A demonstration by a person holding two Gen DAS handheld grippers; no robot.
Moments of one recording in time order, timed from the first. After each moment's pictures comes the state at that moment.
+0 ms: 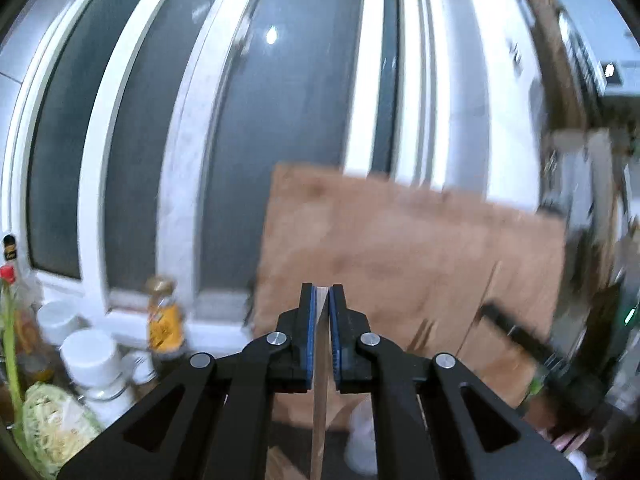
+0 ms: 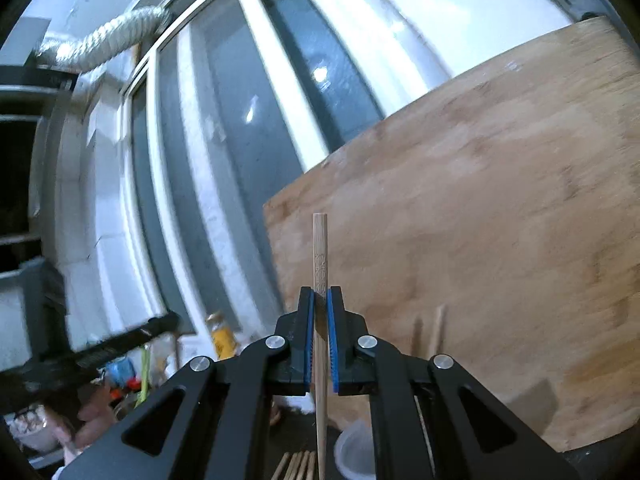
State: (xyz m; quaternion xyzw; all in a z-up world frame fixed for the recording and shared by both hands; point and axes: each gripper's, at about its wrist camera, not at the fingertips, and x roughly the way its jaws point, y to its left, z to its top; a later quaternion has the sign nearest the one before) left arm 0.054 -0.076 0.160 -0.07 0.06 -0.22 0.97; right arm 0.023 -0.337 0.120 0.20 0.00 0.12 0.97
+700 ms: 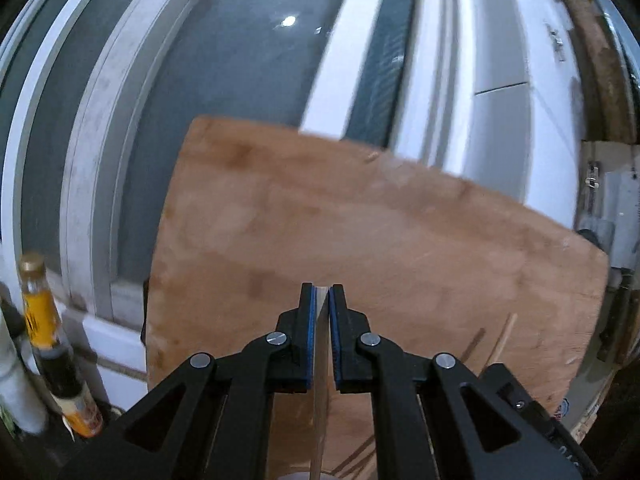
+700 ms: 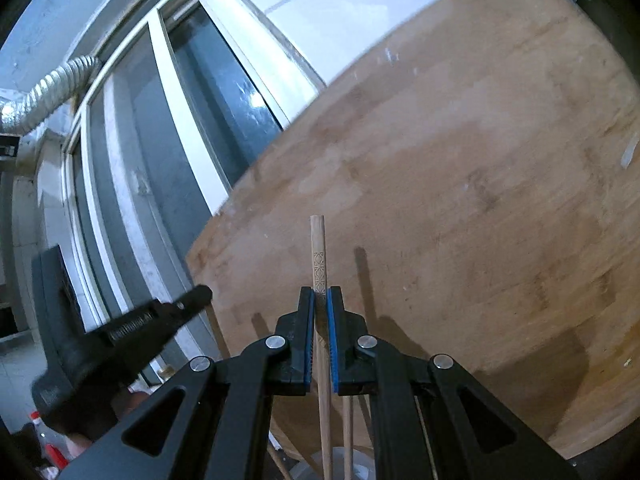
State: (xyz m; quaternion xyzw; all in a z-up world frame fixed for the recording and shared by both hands) left arm 0.158 -0.183 0.144 -0.13 0.10 -0.20 0.97; right arm 0.063 -0.398 0.106 0.27 0.02 0.05 0.96
